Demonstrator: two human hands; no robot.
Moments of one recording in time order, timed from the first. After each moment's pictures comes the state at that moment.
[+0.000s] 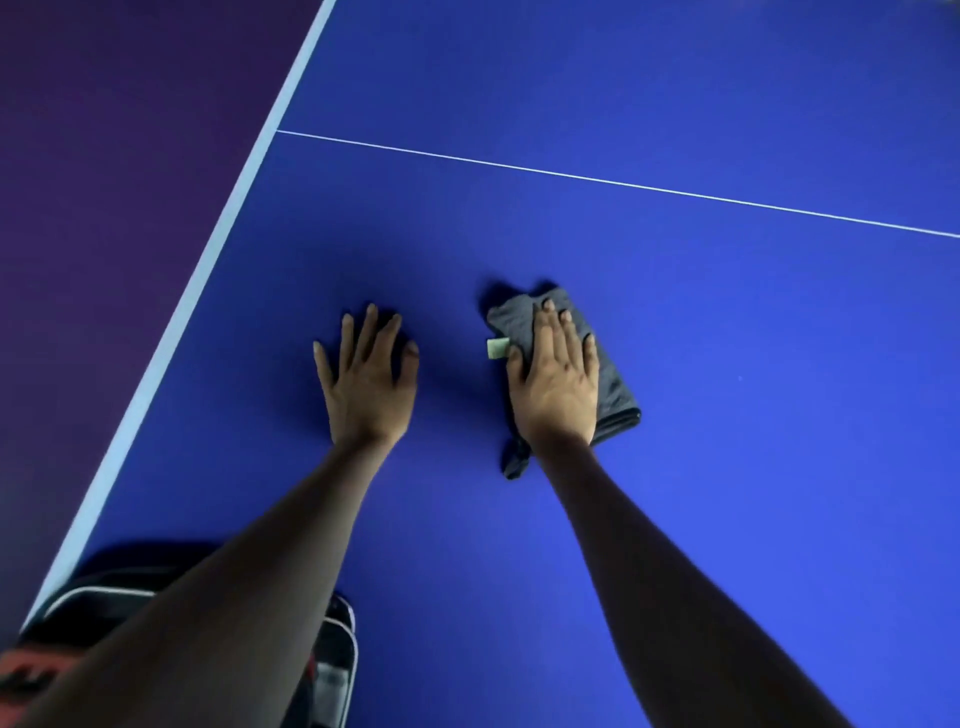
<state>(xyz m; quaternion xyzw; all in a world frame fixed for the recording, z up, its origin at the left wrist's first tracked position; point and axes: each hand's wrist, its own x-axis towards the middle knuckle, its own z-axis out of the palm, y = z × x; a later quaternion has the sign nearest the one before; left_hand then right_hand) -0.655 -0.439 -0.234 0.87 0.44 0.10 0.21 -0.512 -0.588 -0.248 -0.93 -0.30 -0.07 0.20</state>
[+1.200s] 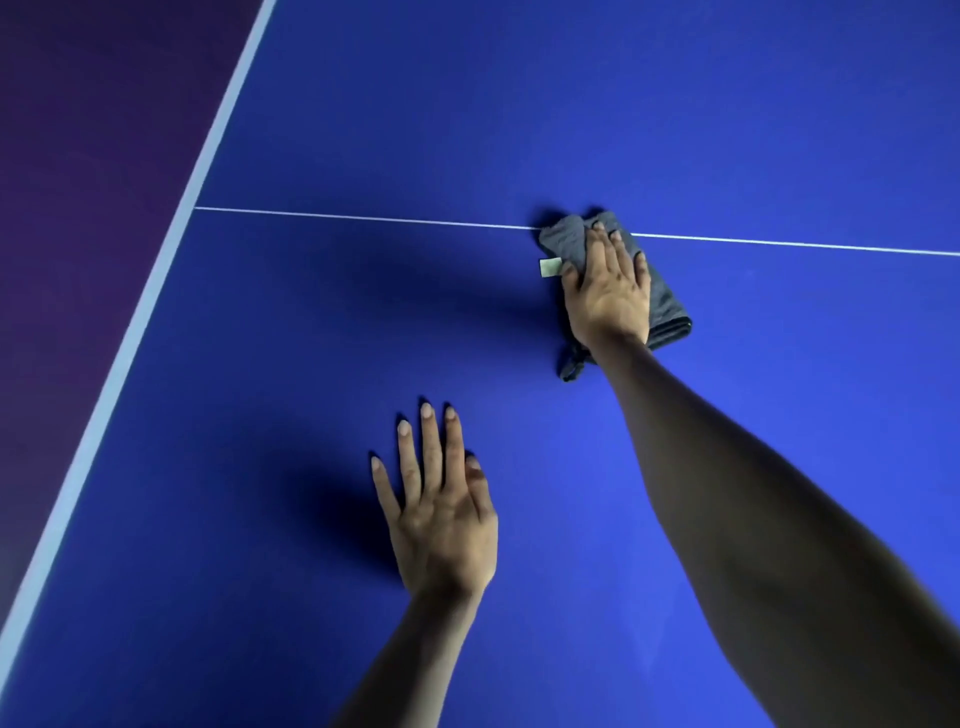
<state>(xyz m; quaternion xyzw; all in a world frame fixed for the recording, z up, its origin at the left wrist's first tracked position) -0.564 -0.549 -0.243 0.88 0.46 0.07 0.11 -0.258 -0.540 -0.238 -0.95 -0.26 -0.01 0.16</state>
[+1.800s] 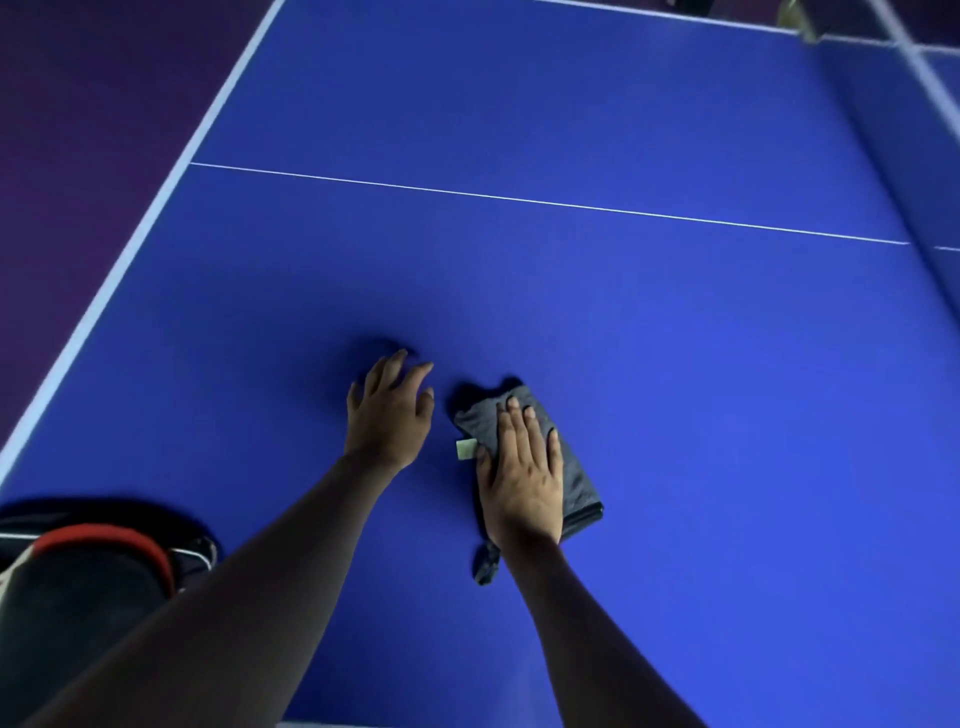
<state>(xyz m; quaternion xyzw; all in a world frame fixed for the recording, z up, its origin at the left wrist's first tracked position) -0.596 -0.627 -0.188 0.92 0.34 0.01 0.21 -0.544 -0.811 -0.238 -0.94 -0.30 -0.03 0.16</state>
